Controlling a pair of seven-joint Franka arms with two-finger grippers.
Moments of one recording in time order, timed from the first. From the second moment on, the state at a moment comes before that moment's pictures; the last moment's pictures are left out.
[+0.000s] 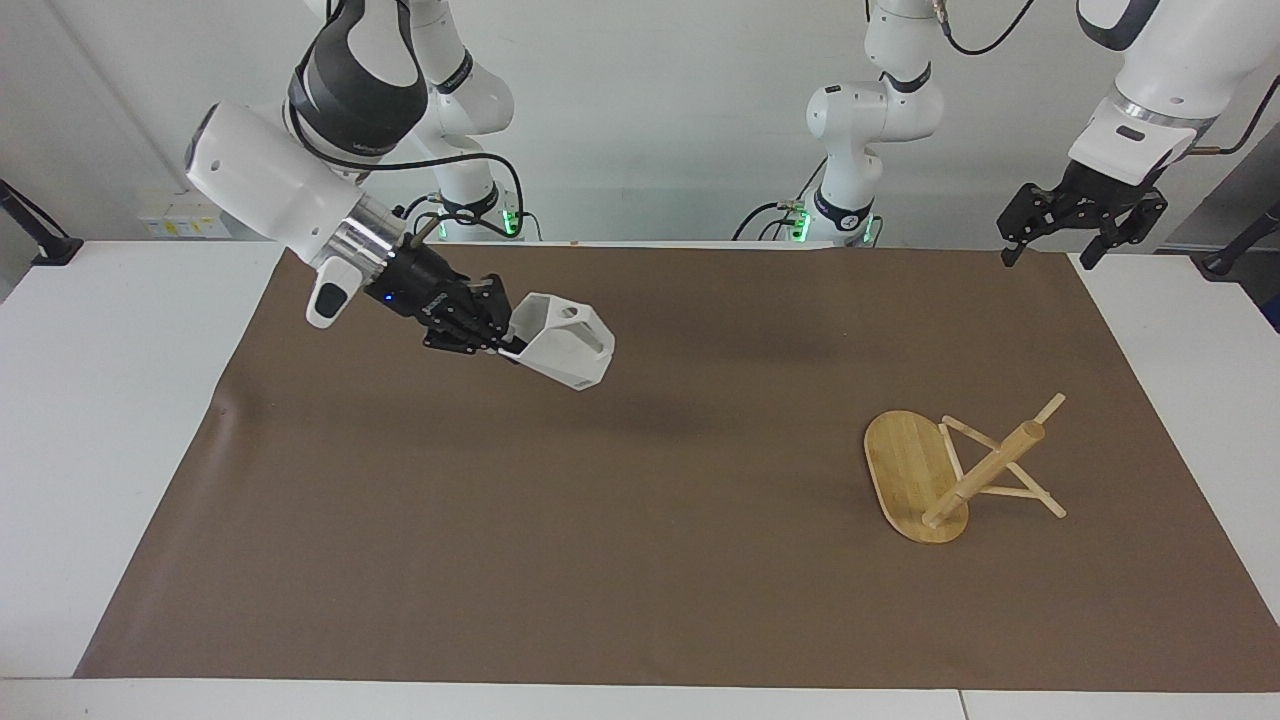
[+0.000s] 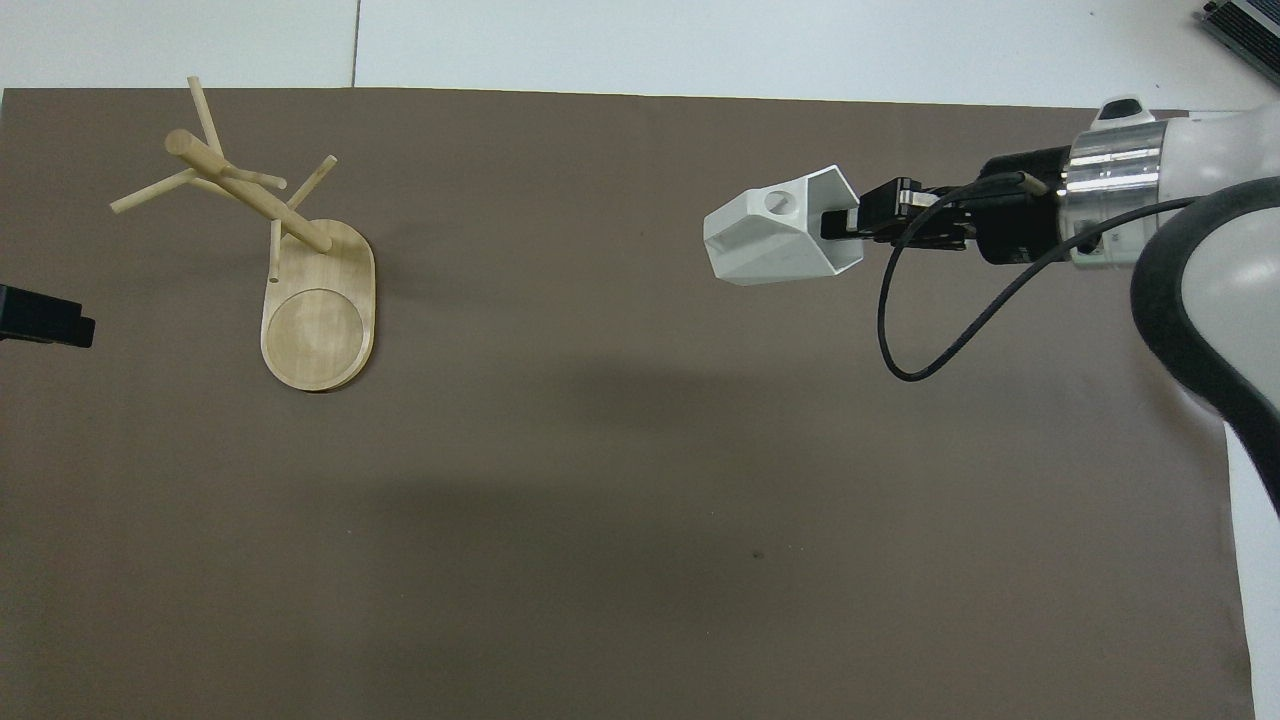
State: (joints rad) left arm -0.02 -0.06 0.00 -1.58 0.01 1.55 0.10; right arm 0.01 0.14 0.12 -1.67 0.83 1.98 -0.14
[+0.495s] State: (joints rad) left arm -0.02 -0.06 0.00 -1.58 0.01 1.55 0.10; right arm 0.05 0.15 0.23 -1.68 0.97 2.14 -0.16
